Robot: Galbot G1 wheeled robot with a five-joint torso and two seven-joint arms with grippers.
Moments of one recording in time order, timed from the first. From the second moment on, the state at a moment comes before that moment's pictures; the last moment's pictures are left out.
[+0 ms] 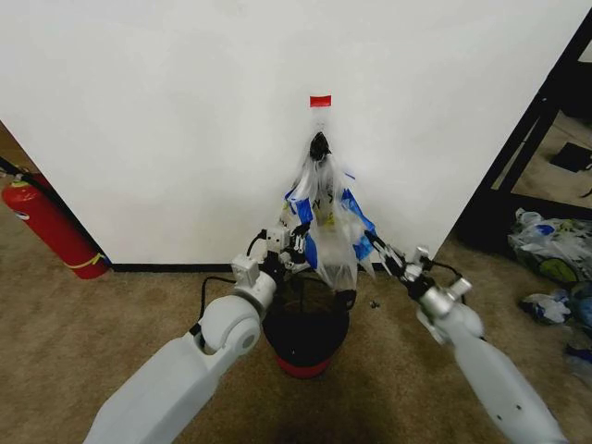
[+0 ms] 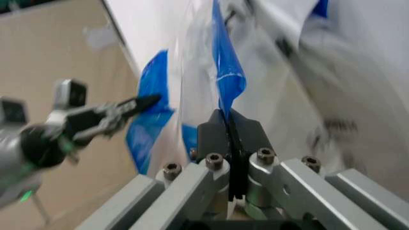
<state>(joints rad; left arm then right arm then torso) 0.92 -1.05 0.08 -1.95 -0.64 0.10 -0.22 -0.94 1.02 0.35 1.24 1.09 0.09 -1.14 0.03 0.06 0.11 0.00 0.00</state>
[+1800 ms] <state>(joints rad) 1.34 -0.91 -0.26 -2.44 -0.59 0.24 -0.42 -1.26 0.91 0.46 1.78 1.16 0.18 -1.02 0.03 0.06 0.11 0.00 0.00</state>
